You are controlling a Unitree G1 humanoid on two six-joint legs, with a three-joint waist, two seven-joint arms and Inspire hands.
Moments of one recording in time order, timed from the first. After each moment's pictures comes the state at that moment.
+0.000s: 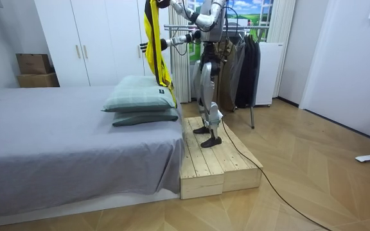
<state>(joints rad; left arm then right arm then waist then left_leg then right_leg) -0.42 0.31 -0.27 -0.22 0.78 -0.08 0.22 -0.24 -0.23 0.17 0.50 0.55 -0.06 0.03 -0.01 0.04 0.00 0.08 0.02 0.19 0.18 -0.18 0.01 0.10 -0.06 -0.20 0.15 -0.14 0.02</state>
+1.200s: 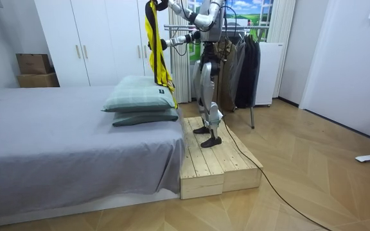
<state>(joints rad) -0.42 0.31 -0.27 -0.22 0.87 -0.04 0.18 -0.26 -0.23 0.17 0.50 0.58 -0.05 0.05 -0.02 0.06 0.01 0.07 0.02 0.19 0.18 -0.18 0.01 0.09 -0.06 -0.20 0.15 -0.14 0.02</state>
